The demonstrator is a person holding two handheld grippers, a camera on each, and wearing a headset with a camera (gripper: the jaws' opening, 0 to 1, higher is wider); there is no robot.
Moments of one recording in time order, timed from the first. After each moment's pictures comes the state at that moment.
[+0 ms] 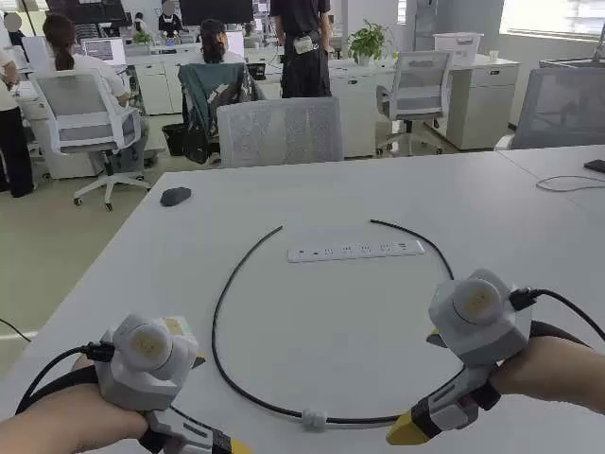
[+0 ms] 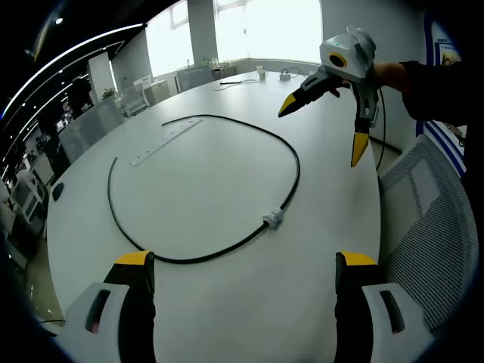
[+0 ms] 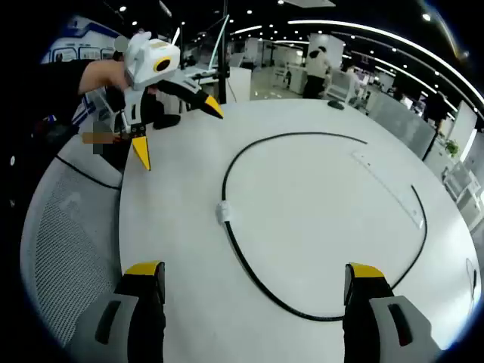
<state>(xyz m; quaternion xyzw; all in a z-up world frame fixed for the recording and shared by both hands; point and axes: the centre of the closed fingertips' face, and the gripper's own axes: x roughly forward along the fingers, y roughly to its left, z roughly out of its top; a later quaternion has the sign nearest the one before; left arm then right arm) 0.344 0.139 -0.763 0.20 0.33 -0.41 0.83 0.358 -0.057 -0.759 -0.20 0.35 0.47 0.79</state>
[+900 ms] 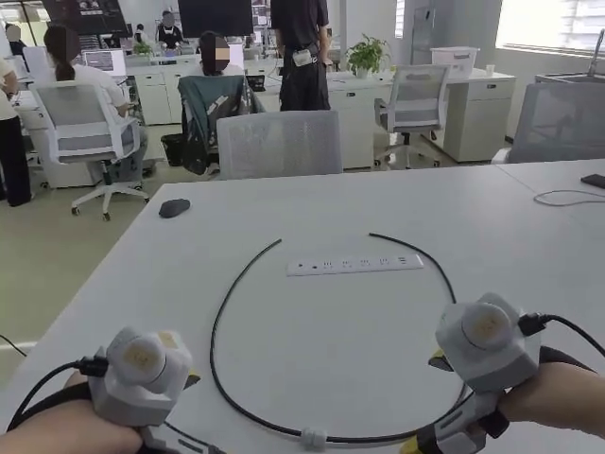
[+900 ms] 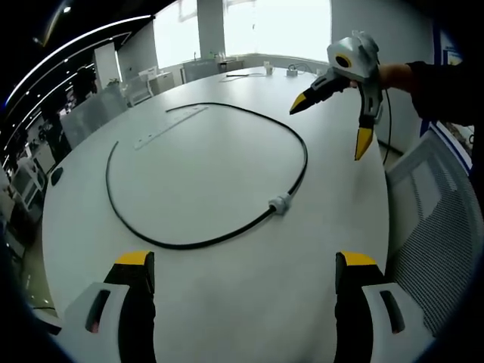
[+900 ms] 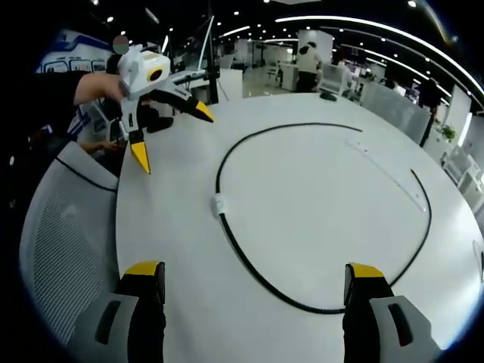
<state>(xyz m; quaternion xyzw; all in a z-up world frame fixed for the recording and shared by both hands) 0.347 0.141 -0.766 0.18 0.34 -0.41 0.83 0.355 -0.058 -0.764 -0.21 0.35 0.47 0.78</state>
